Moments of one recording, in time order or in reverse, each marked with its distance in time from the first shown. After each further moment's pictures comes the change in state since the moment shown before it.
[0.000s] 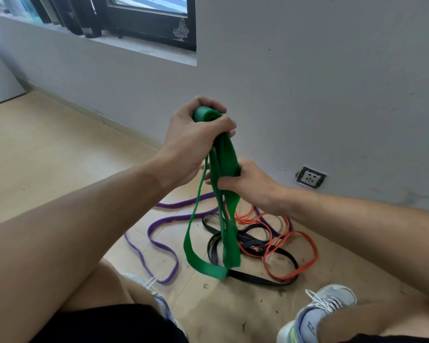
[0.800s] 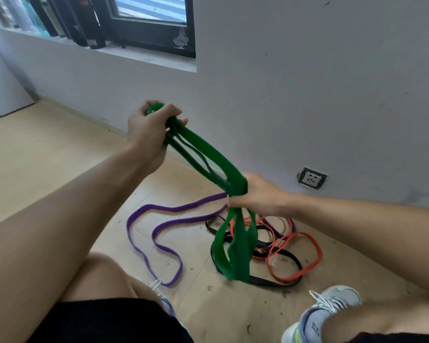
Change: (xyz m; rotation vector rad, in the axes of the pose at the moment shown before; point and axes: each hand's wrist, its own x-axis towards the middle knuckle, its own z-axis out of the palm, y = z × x) left_hand 0.030 0.006 -0.057 -0.148 0.196 -0.037; right_hand 0.000 0.038 -0.022 -0.393 -0.029 0.067
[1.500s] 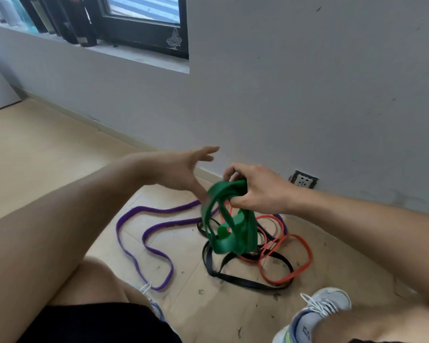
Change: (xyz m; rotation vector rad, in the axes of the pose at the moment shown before) left_hand -0.018 -0.020 0.018 1.377 -0.831 -0.211; right_hand -0.015 -0.016 -0.030 -0.166 0.029 -0.160
